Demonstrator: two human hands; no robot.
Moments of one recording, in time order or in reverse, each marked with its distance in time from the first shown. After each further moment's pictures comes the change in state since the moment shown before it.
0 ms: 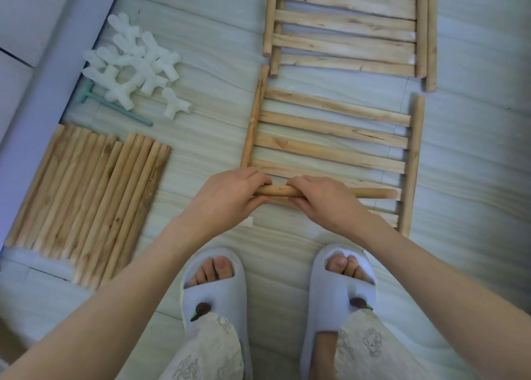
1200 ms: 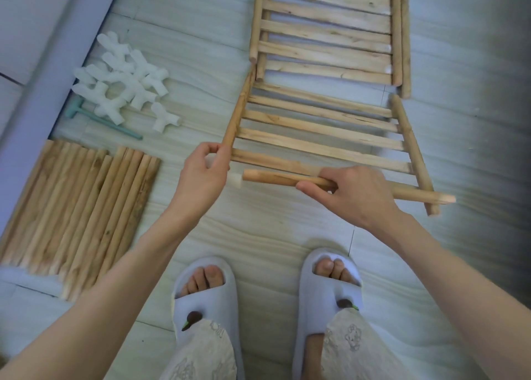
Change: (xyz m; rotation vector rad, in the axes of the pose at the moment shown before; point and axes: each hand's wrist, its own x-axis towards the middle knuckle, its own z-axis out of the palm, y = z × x) left_hand 0.019 0.006 -0.029 -0.883 0.331 -0.764; right_hand -0.034 0.016 -0.061 -0.017 0.207 0.209
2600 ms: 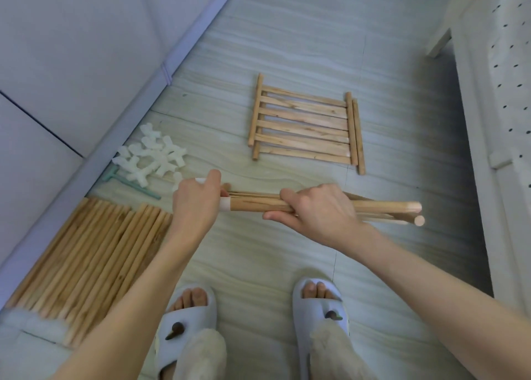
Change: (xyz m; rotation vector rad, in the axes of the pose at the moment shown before) left_hand -0.049 0.092 -0.038 0.040 0.223 0.118; right_hand -0.004 -0.064 -0.095 -0.253 0.201 -0.426
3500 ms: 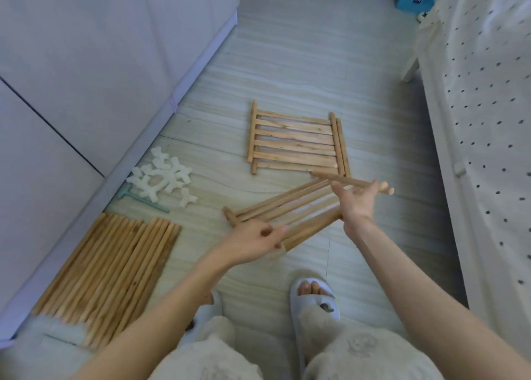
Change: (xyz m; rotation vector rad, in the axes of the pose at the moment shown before) left_hand -0.061 0.009 0.018 0.391 -0.705 0.279; right_hand -0.027 0.029 -0.011 1.248 0.581 1.286
